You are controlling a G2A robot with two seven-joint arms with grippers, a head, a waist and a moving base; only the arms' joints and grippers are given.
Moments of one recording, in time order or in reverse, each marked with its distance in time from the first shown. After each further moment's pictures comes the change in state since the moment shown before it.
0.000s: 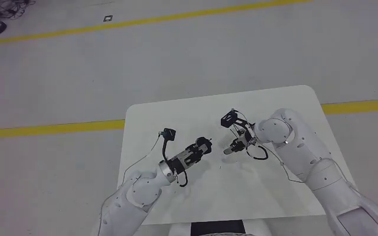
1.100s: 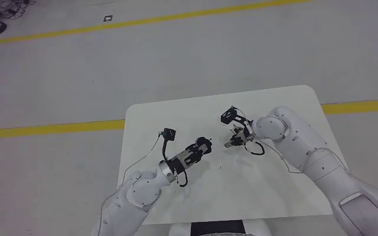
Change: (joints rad) left arm 0.000 0.000 0.000 0.000 0.000 0.000 0.000; right arm 0.127 0.054 -0.185 0.165 0.041 0.000 -0.209
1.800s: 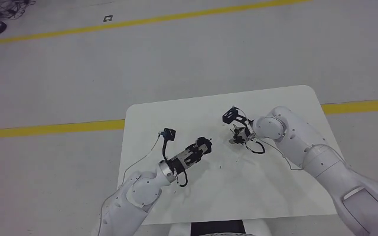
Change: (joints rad) left arm 0.000 0.000 0.000 0.000 0.000 0.000 0.000; right arm 0.062 0.019 -0.104 0.085 -0.001 0.000 -0.086
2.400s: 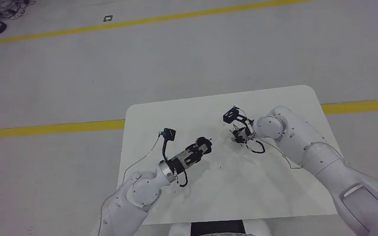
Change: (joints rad) left arm 0.000 0.000 0.000 0.000 0.000 0.000 0.000; right arm 0.022 -0.003 -0.026 0.045 0.027 0.000 -0.016
